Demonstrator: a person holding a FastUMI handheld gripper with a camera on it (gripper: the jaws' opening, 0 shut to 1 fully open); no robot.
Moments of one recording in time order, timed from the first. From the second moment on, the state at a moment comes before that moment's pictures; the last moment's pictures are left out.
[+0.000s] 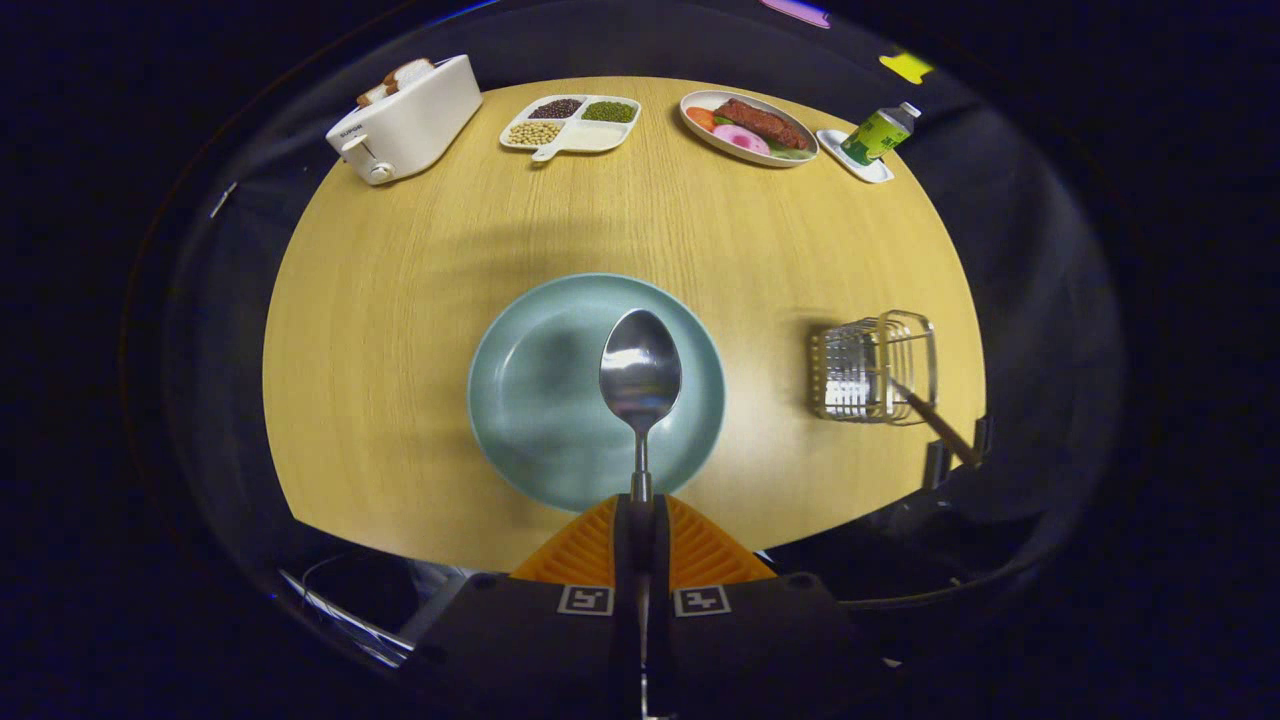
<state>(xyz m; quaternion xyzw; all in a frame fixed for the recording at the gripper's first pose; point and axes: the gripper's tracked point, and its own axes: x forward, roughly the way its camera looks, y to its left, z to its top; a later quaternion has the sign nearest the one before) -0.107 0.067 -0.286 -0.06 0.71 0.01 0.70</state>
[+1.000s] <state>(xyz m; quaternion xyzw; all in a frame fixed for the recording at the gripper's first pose) -0.075 -0.135 -0.292 -0.05 0.85 0.00 0.53</state>
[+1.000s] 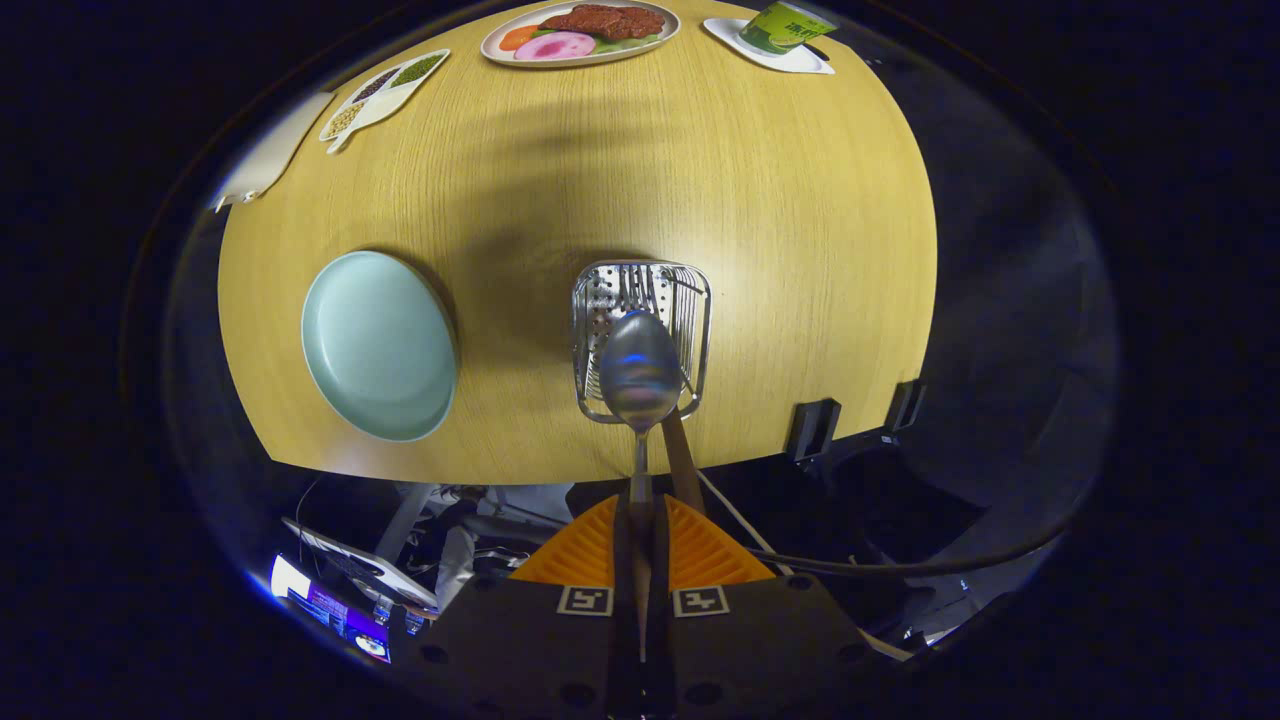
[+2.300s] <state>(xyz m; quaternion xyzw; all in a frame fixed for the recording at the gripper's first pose) -0.048 -0.093 -0.216 -0.07 0.62 -0.05 0.78</state>
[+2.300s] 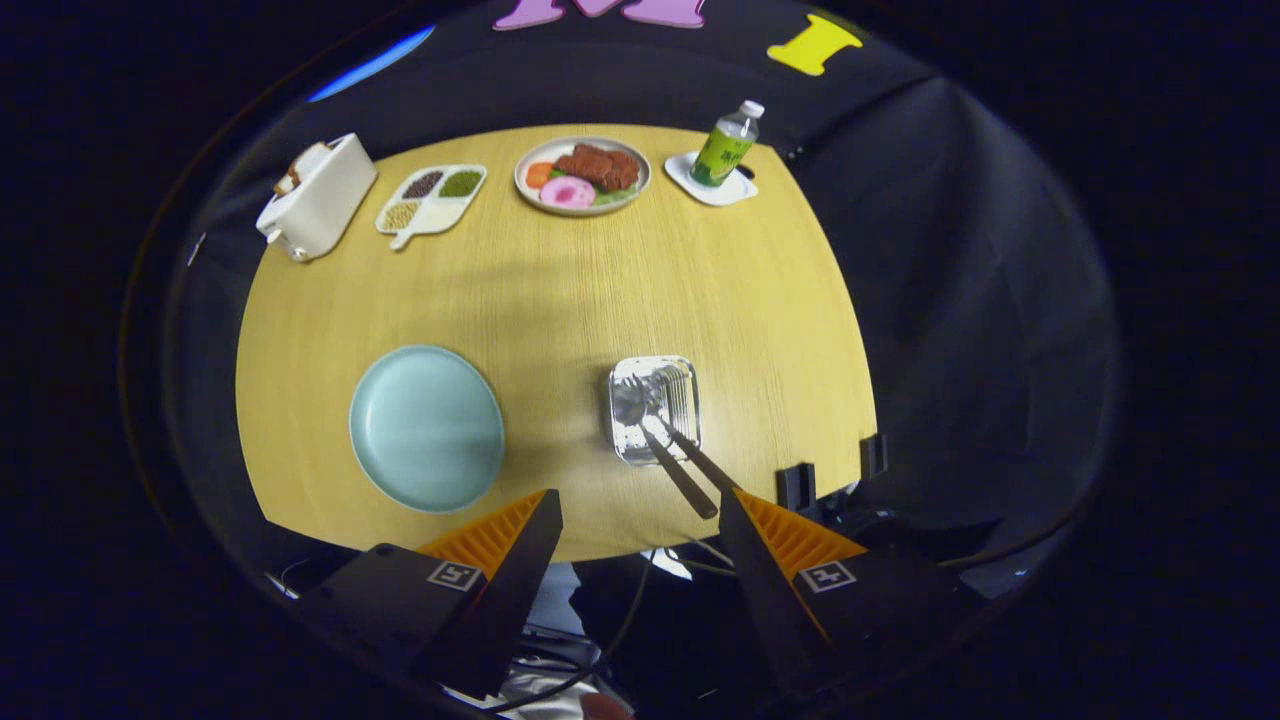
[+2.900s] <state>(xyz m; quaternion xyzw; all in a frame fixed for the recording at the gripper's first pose) 0.051 -0.041 -0.066 -0.05 0.26 0.00 0.96</state>
